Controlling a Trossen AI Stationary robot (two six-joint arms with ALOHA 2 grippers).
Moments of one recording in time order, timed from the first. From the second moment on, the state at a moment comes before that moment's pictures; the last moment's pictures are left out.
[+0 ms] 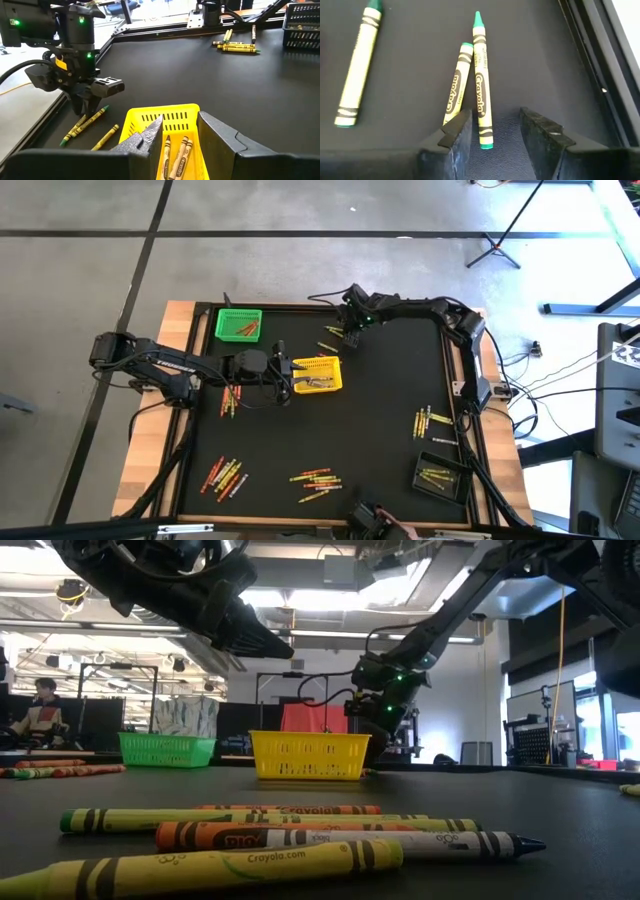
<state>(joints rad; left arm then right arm) 0.07 1.32 0.57 0.40 -0.17 0.11 -0.65 2.10 1.36 -0.33 -0.14 -0.38</state>
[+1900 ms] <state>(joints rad) -0.12 1.32 0.57 0.47 -0.28 -0.19 0.11 1.21 0.93 -0.77 0.02 0.15</state>
